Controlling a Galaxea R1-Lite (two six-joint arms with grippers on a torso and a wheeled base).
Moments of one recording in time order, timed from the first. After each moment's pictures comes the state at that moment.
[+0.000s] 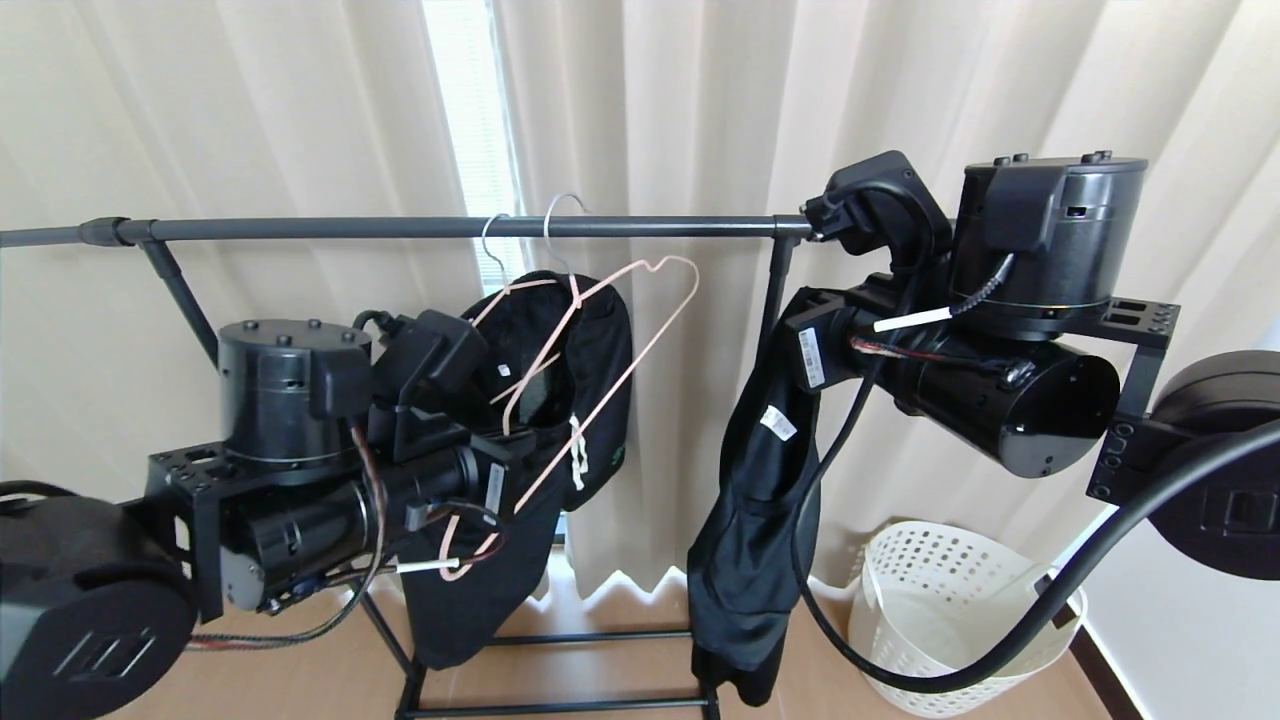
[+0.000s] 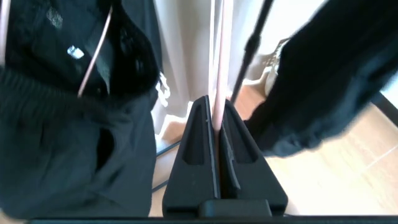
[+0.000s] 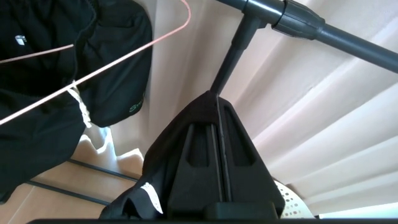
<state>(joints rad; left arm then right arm) -0.53 1.62 -0.70 -0.55 0.03 0.06 0.70 1.73 -1.13 -0.43 -0.54 -0.17</state>
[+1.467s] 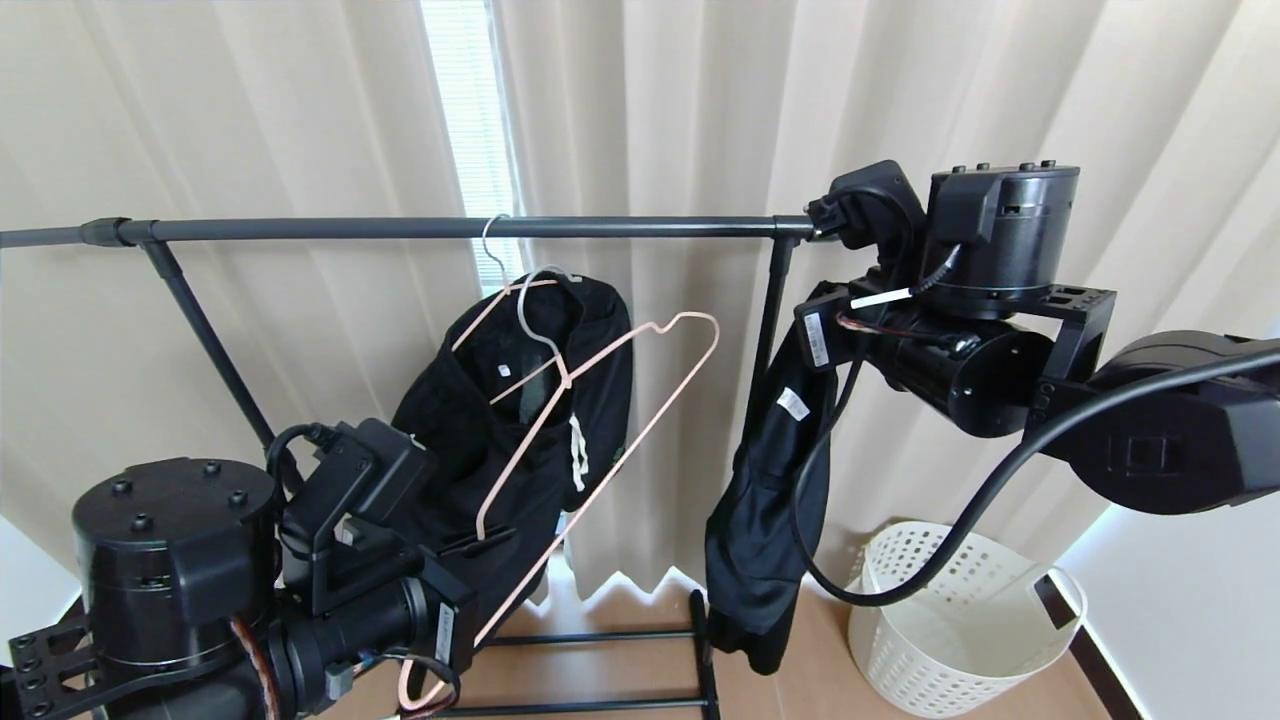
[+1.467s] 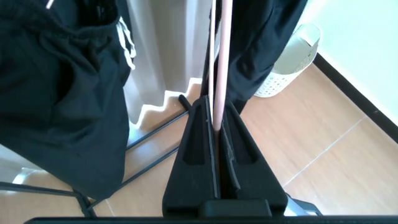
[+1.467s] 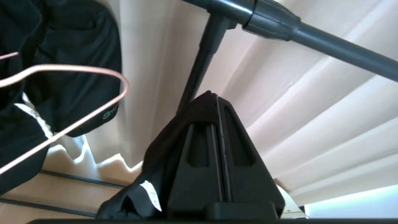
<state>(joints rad) -0.63 1.48 -0.37 -0.75 0.03 0.00 0.61 1.81 -1.20 -0.43 -0.57 -0.17</state>
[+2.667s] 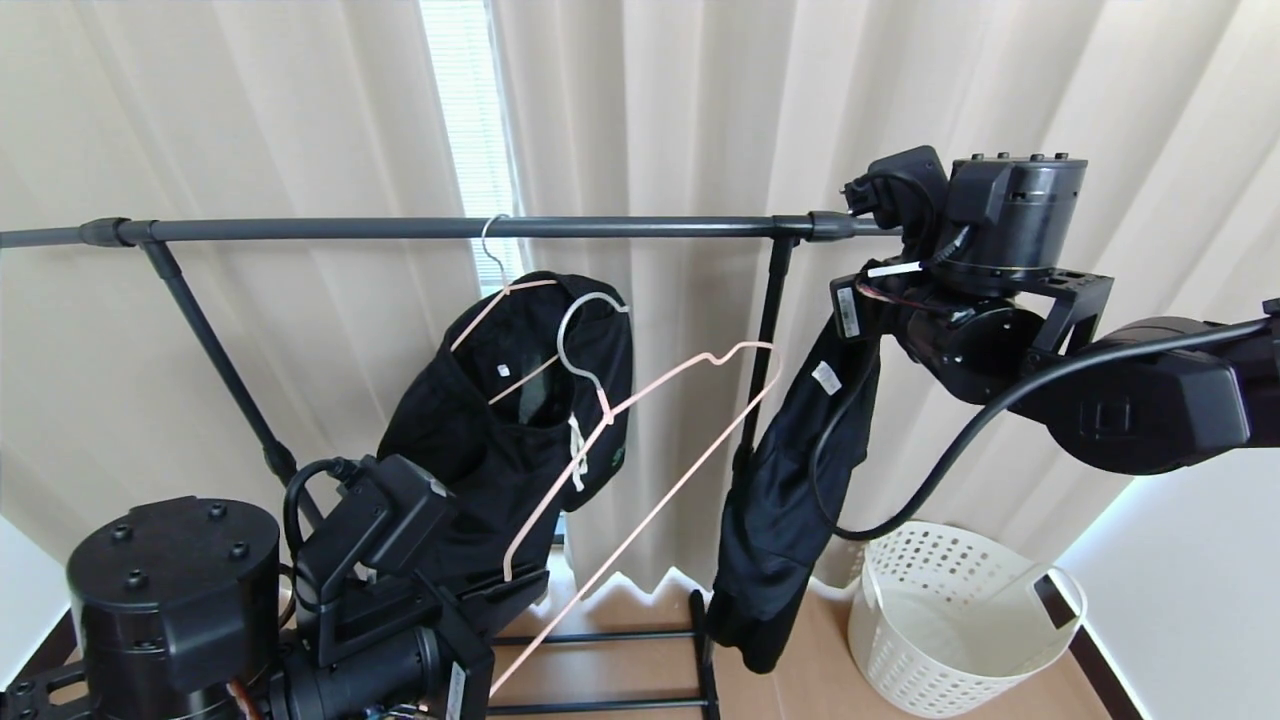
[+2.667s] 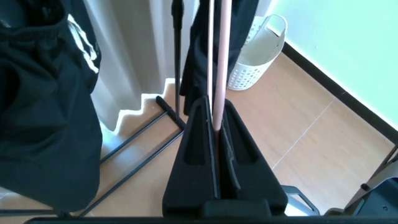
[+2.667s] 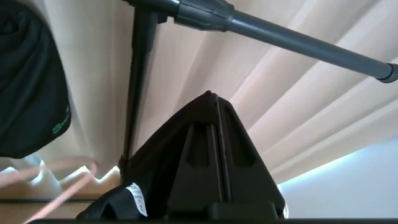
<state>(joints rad) -0.71 1.49 -0.32 -0.81 -0.03 0.00 0.52 1.86 -1.25 -0.48 -0.66 -0.21</state>
